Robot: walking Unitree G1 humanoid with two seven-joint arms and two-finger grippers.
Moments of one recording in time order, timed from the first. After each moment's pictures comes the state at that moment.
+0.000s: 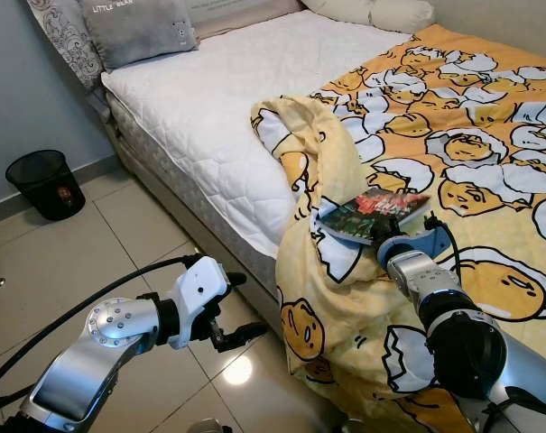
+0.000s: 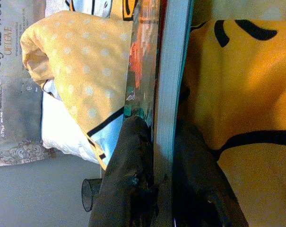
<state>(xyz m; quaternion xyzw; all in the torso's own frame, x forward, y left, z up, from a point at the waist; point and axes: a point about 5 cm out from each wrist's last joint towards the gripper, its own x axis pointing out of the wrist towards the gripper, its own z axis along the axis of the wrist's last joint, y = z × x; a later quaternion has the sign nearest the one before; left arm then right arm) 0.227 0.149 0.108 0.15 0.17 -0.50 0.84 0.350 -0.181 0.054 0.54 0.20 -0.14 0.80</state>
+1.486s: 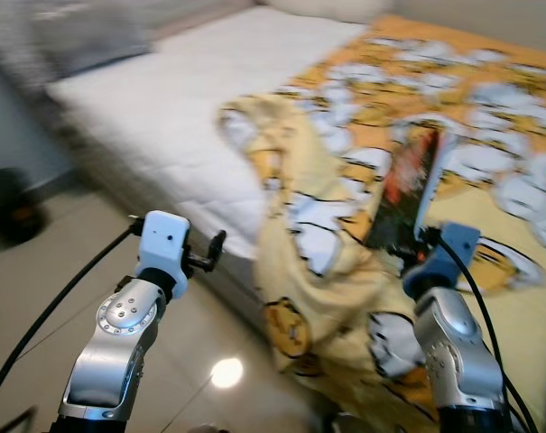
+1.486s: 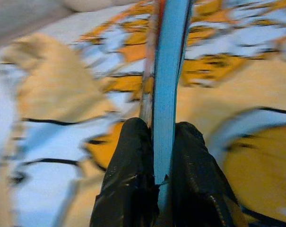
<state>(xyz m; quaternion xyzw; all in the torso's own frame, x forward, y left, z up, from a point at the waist) 0.264 0.169 0.121 0.08 0.08 -0.11 0.99 0.273 -0.183 0.090 0.10 0.07 -0.07 0.99</state>
